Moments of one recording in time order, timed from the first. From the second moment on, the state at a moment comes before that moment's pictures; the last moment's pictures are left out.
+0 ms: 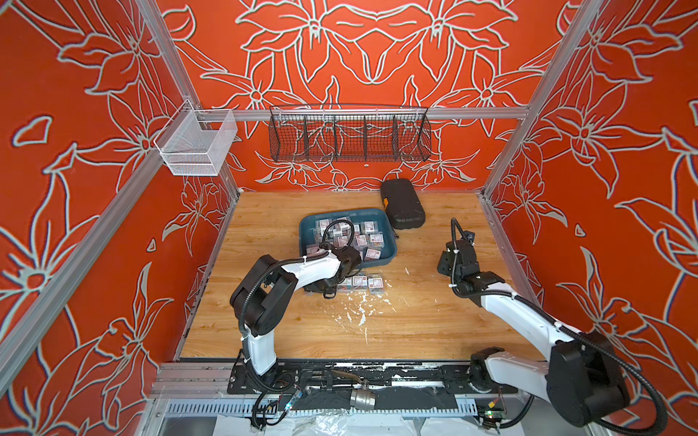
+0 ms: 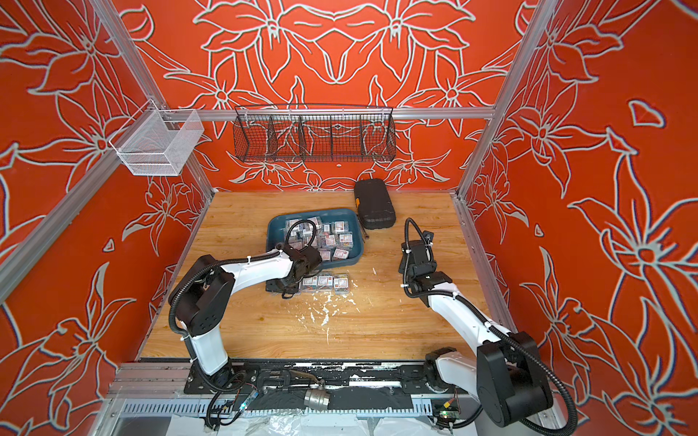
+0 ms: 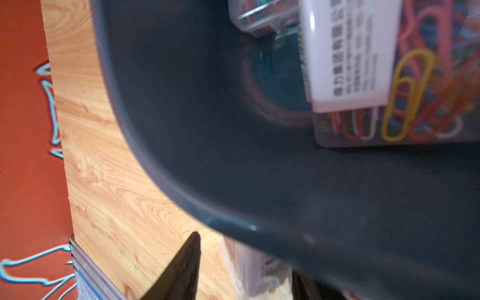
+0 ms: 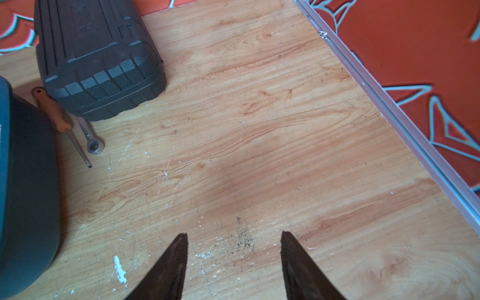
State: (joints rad) left arm -0.63 1.84 1.17 -1.04 -0.53 -0.78; right arm 0.27 1.17 0.63 -0.23 0.45 0.49
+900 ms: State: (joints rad) left arm -0.27 1.13 0.59 -0.59 -0.02 -0.72; right arm 0.27 1.16 0.63 -0.22 0.44 0.49
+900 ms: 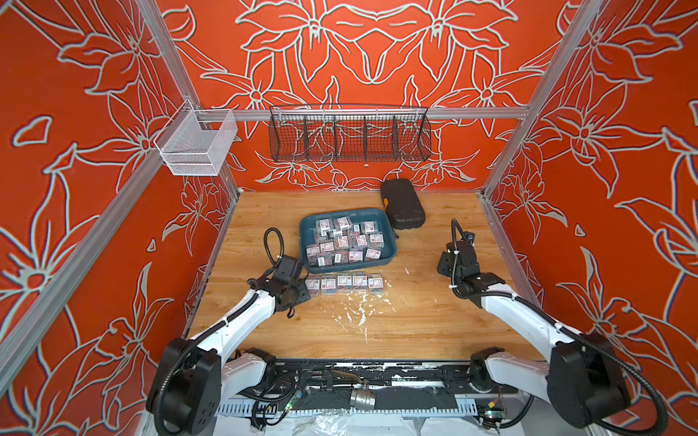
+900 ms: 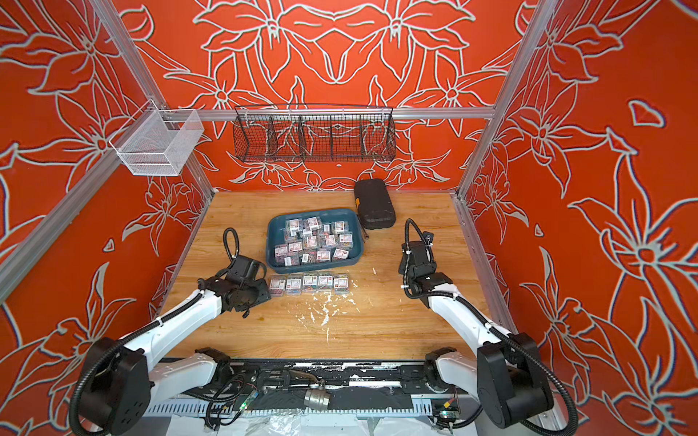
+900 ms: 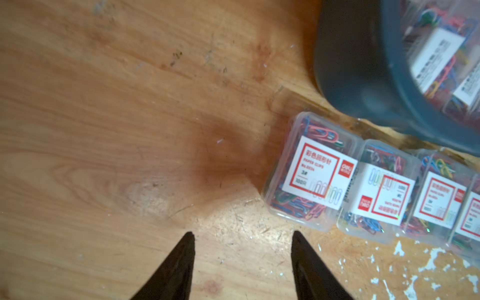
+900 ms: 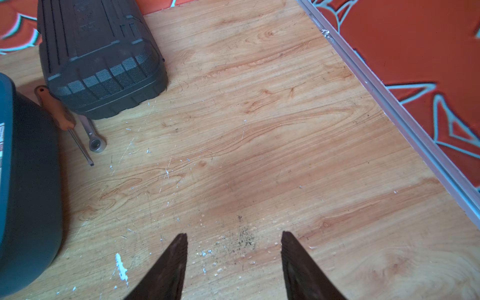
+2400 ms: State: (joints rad) left arm -0.08 1.27 0.44 -0.15 0.49 -0.73; right arm 0.61 1.01 0.70 -0.35 0.14 0.64
